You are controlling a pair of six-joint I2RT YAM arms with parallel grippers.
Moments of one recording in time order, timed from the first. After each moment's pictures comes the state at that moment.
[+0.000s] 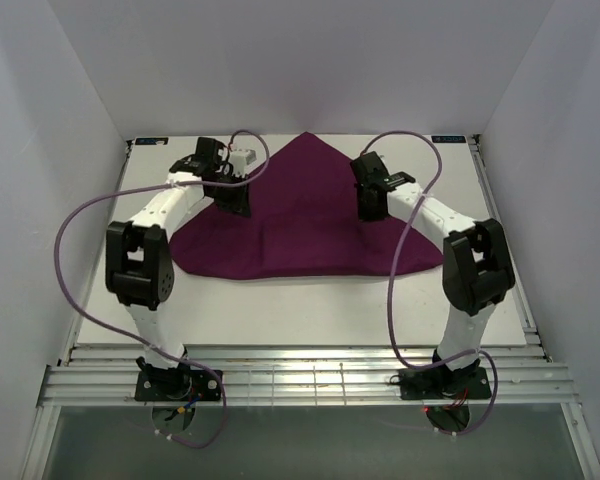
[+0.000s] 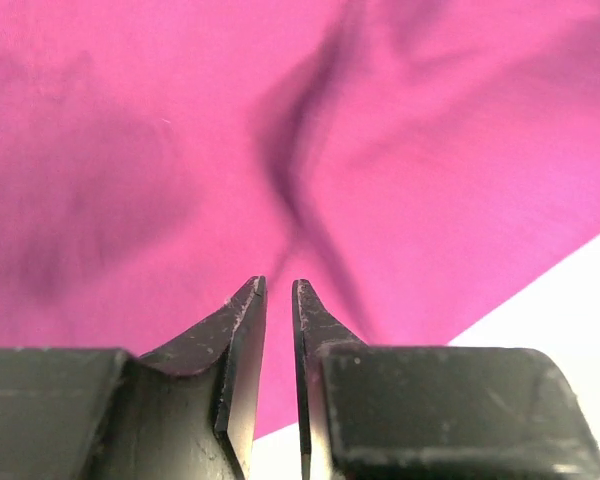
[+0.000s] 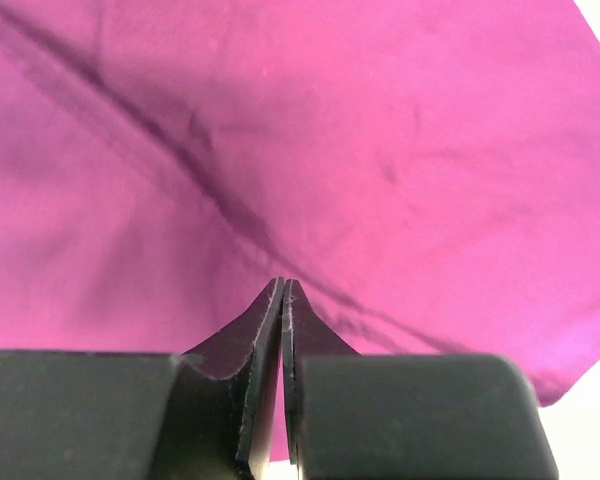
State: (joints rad) left arm -0.21 1.93 1.55 -0.70 0.39 0.10; right arm 0.47 1.88 1.46 -0.63 0.27 0.32
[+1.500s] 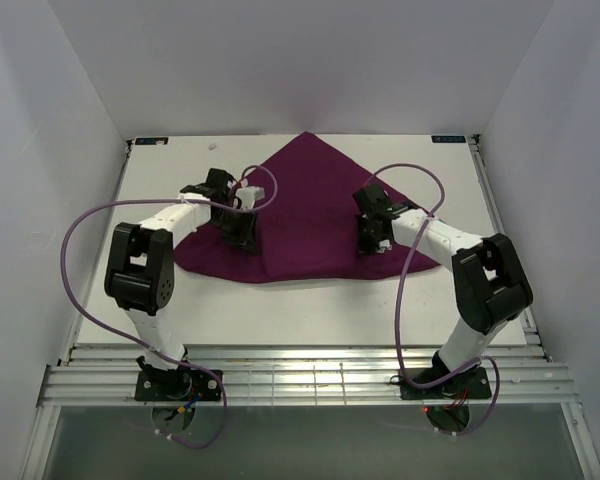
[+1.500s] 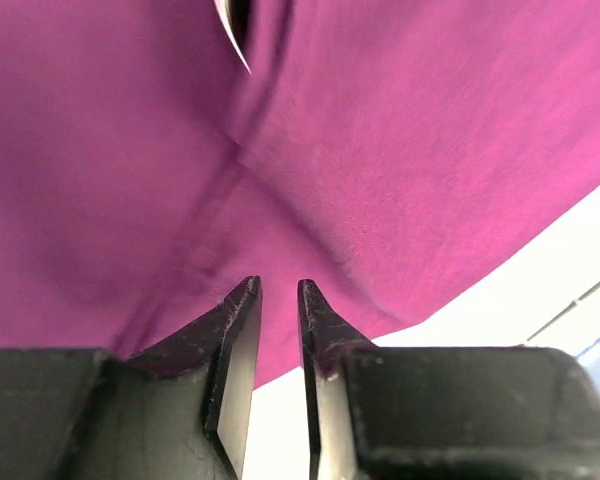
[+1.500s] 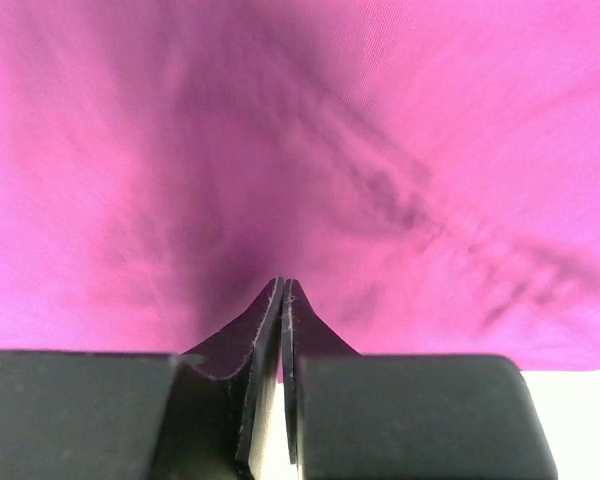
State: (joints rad) left arm -0.25 1.85 1.25 -0.68 0.47 0.11; right arm 0.52 1.70 1.11 -0.56 0.13 0.41
